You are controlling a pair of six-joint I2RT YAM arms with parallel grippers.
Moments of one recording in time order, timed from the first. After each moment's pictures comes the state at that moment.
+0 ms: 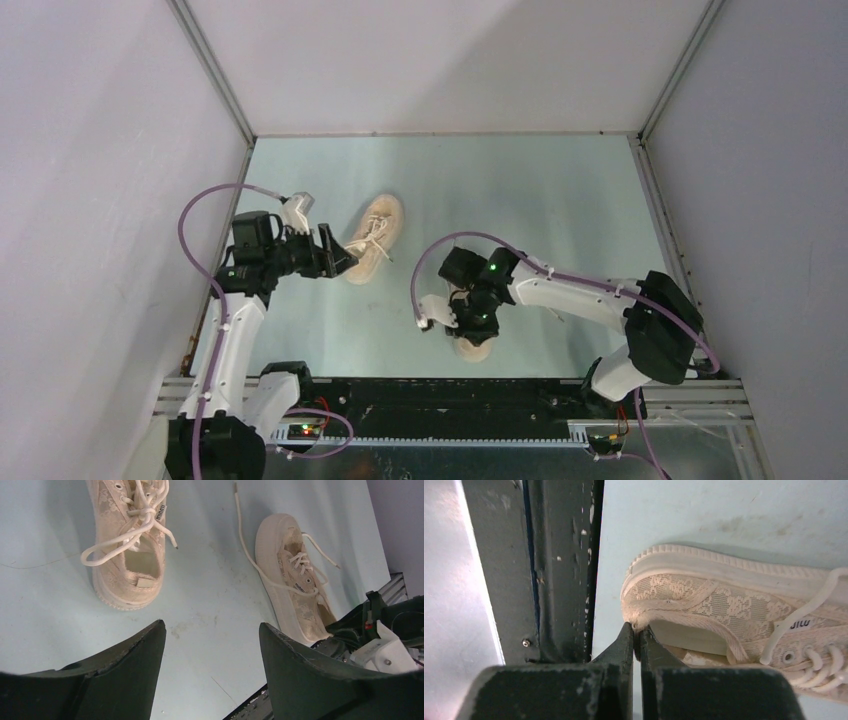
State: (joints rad) left arm 0.07 0.90 0.78 -0.58 0.69 -0.11; right arm 0.99 1.56 1.11 -0.94 -0.40 -0.65
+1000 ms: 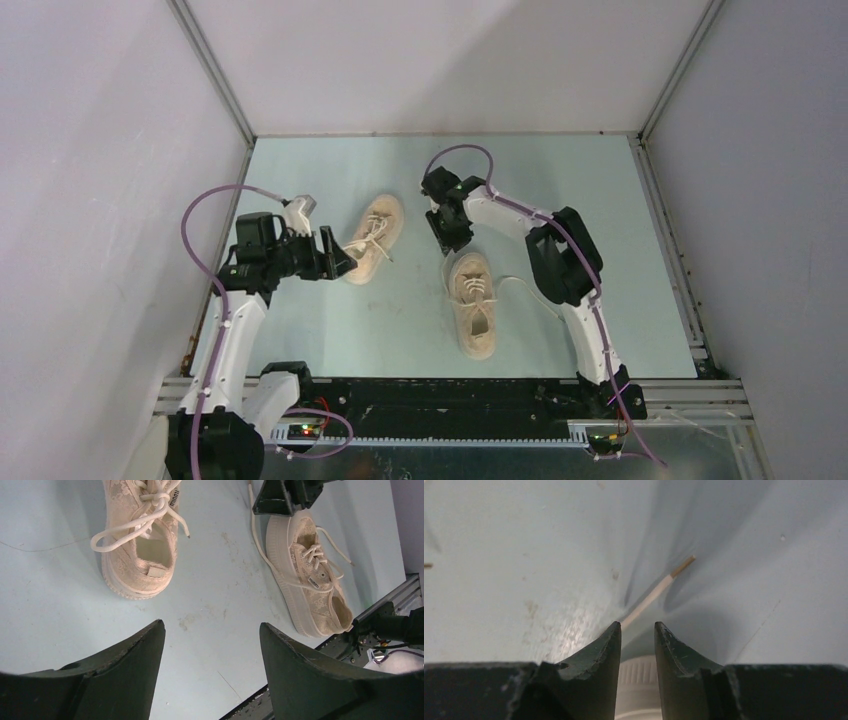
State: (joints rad) left arm 0.05 0.92 0.77 -0.61 0.63 -0.09; right arm 0.68 2.18 1.75 -0.79 -0.02 0.24
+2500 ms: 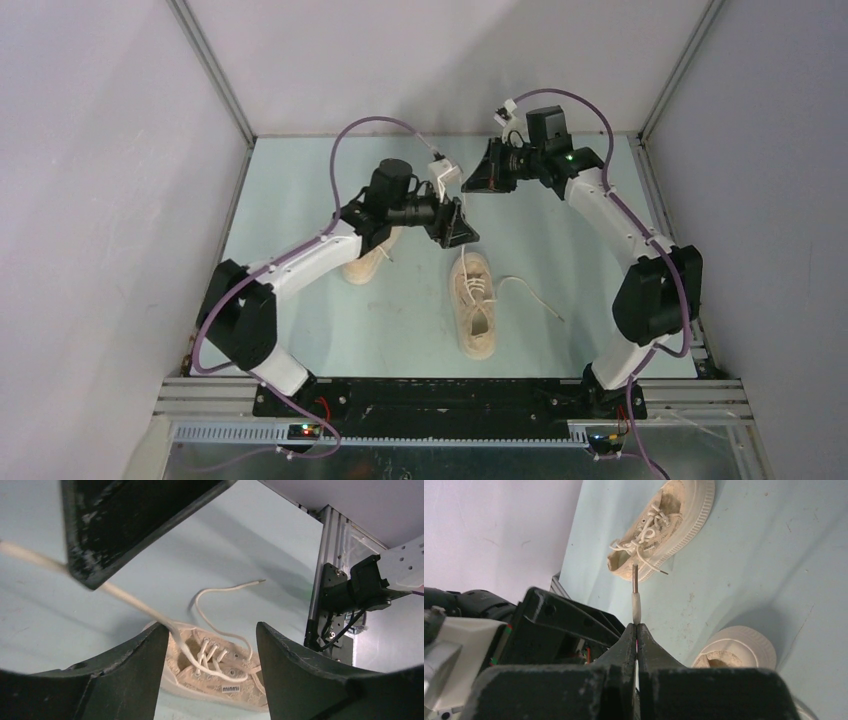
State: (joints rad) left arm -0.62 1.56 1.17 -0.02 0.67 -0.11; right arm 0.35 1.71 1.57 -0.52 -0.70 0.49
